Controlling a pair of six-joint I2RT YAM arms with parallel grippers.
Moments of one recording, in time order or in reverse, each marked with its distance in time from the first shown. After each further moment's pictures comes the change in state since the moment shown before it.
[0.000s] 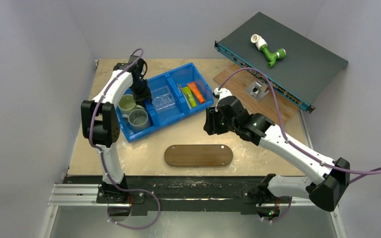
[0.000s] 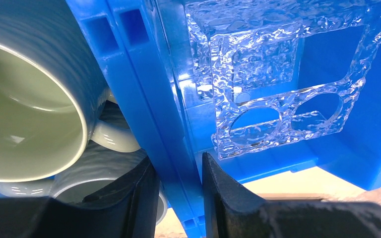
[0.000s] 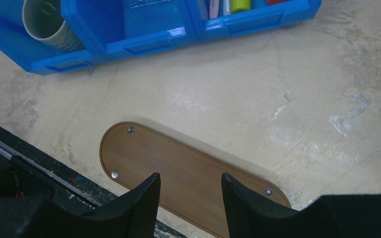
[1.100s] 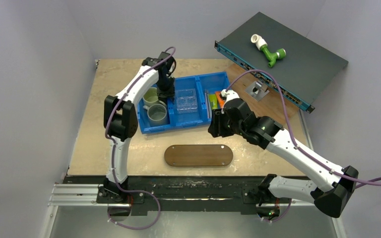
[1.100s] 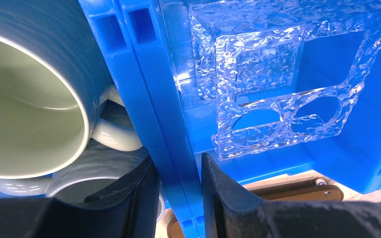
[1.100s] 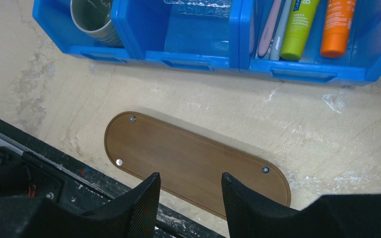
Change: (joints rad) left arm -0.229 0.204 0.320 -0.105 0.010 0.042; right arm 0.000 -0.082 -0.005 -0.081 0.010 0.053
